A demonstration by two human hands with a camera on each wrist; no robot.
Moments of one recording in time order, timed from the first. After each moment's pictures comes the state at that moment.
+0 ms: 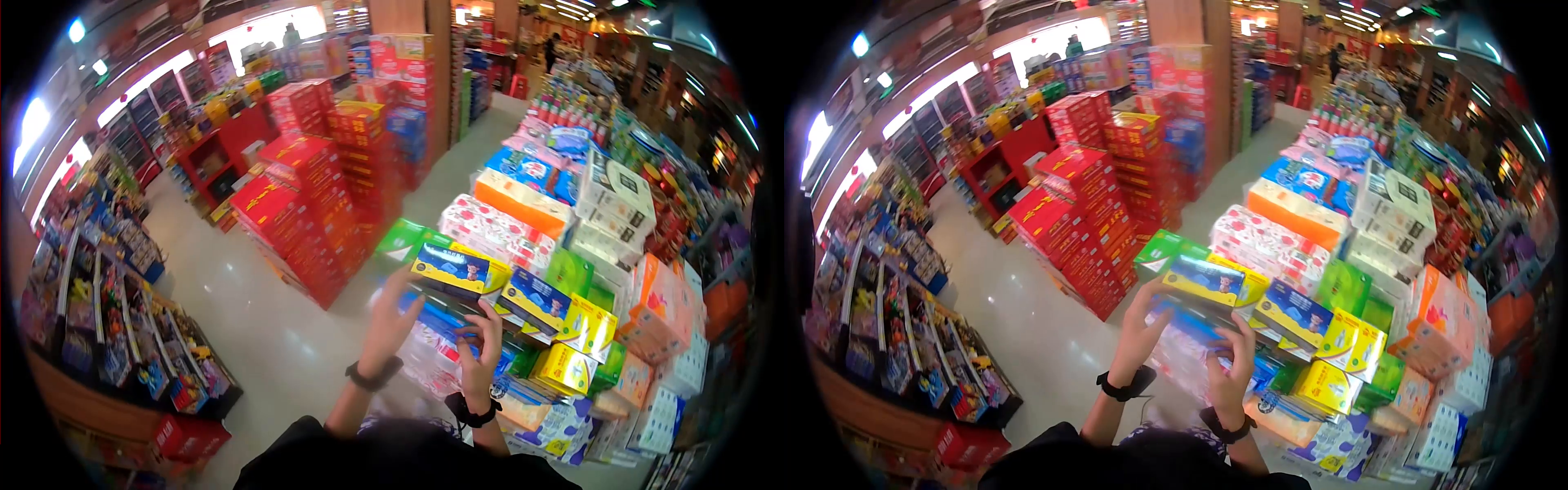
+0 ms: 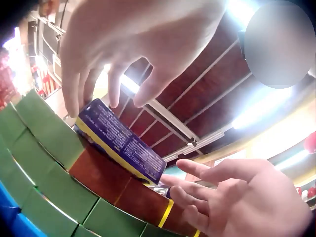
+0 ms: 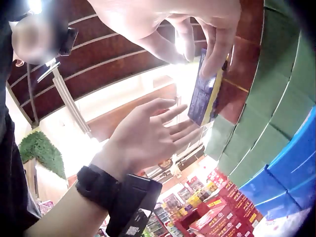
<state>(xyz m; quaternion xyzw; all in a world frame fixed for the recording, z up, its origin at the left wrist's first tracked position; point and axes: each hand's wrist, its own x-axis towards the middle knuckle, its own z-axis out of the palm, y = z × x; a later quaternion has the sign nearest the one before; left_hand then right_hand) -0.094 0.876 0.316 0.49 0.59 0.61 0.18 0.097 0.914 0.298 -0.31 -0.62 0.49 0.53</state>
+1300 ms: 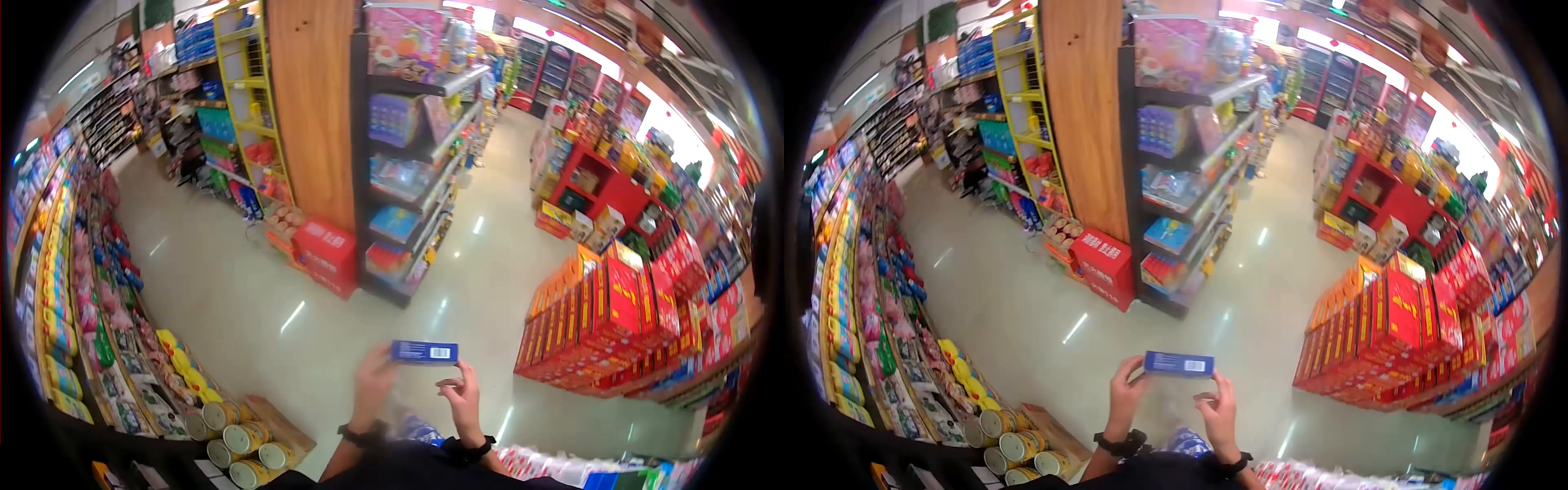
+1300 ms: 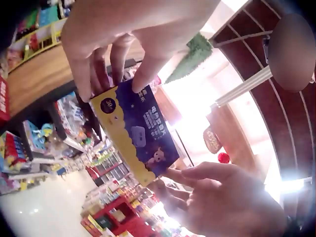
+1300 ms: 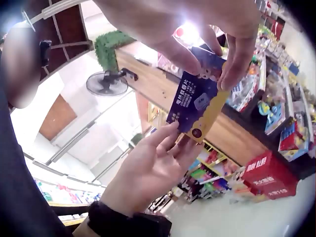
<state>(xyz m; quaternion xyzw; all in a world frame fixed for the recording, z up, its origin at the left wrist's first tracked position) -0.211 0.194 0.208 -0.20 0.62 0.70 -0.30 -0.277 0.391 0.205 0.15 -0.70 0.69 -0.14</state>
